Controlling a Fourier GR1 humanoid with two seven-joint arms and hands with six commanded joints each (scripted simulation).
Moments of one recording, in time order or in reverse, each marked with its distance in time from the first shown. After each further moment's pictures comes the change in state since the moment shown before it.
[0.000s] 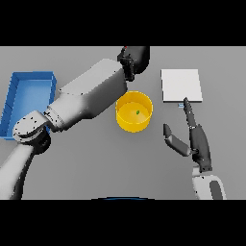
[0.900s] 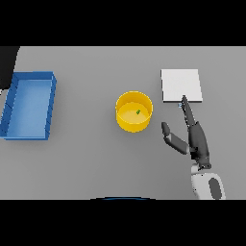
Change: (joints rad) left arm 0.005 0.384 0.779 0.285 0.618 0.203 0.286; right arm -0.023 0.010 -0.002 0.005 -0.036 0.014 0.003
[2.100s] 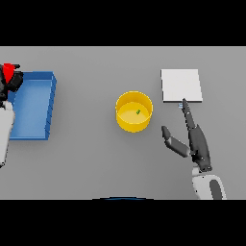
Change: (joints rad) left arm 0.903 -0.051 0.300 -0.863 0.463 0.291 0.428; right arm 0.019 -0.020 0.004 0.024 0.024 -0.002 -0.032
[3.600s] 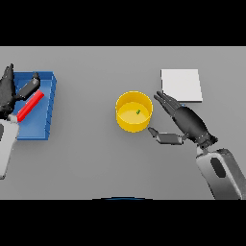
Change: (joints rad) left arm 0.110 0.020 -0.100 -0.101 -0.054 -0.087 -0.058; right arm -0.274 -0.275 0.157 0.066 0.269 0.211 0.091
